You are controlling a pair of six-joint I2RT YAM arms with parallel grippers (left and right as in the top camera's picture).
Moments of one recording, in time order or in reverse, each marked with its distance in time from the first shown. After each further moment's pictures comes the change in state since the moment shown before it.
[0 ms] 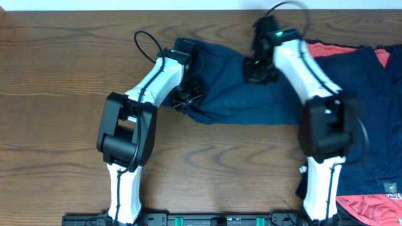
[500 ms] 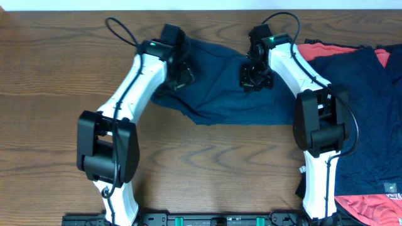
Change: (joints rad) left arm 0.077 -0.169 0.000 0.041 -0.189 -0.001; right arm -0.004 0.063 -0.007 0.014 -0.042 0.017
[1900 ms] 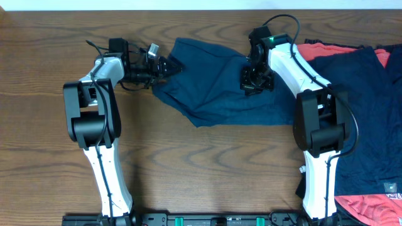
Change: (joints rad) left arm 0.366 0.382 0.000 0.381 1.185 0.624; right arm 0.001 0.000 0.000 -0.057 -0.003 0.001
